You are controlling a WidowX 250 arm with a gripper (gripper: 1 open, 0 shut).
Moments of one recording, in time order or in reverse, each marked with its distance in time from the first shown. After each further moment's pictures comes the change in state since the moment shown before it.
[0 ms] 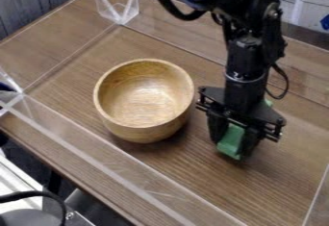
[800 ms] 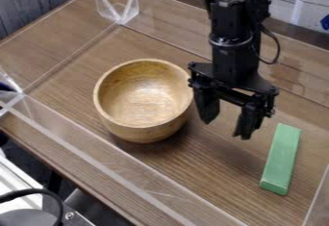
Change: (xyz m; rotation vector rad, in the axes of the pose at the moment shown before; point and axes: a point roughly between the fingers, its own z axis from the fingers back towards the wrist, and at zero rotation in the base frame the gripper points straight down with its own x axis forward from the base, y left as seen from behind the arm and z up) arm -0.009 0.003 0.037 -0.103 0.018 -0.052
